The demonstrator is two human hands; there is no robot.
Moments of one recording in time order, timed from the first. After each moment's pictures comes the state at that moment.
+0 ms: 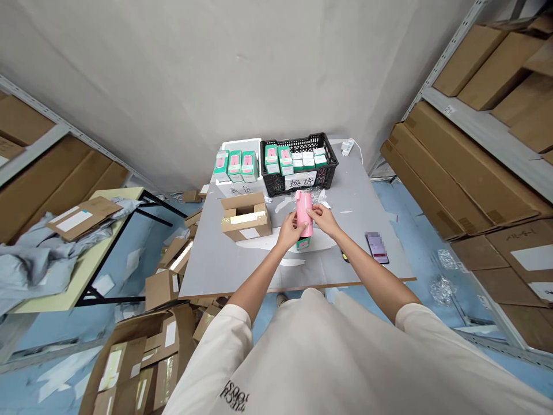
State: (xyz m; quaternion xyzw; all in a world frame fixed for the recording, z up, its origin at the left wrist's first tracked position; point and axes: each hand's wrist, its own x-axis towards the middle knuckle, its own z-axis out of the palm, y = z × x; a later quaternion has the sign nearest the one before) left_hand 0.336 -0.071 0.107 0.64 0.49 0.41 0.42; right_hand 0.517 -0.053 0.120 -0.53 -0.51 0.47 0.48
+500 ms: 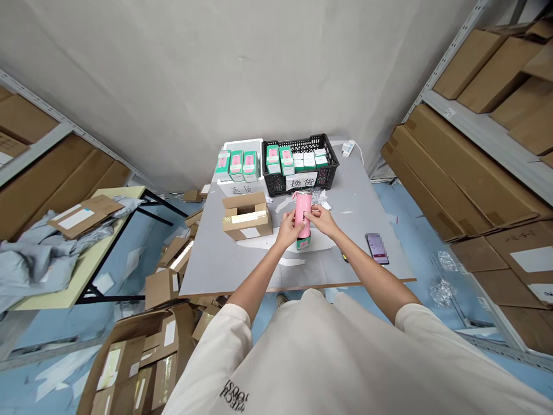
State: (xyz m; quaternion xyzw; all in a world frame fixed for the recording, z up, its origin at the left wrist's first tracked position) left_hand 0.329 -0.072 0.110 0.65 0.51 0.40 0.40; right_hand 0.510 -0.060 0.124 -0.49 -0.50 0.52 0.48
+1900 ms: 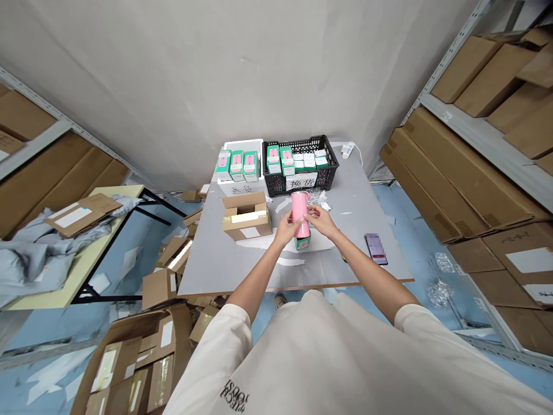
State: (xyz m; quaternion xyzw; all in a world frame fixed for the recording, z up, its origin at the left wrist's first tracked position) left_hand 0.323 -0.069 0.114 0.56 0.51 0.44 0.48; right_hand 0.506 -0.061 0.123 -0.51 -0.52 0.49 0.48
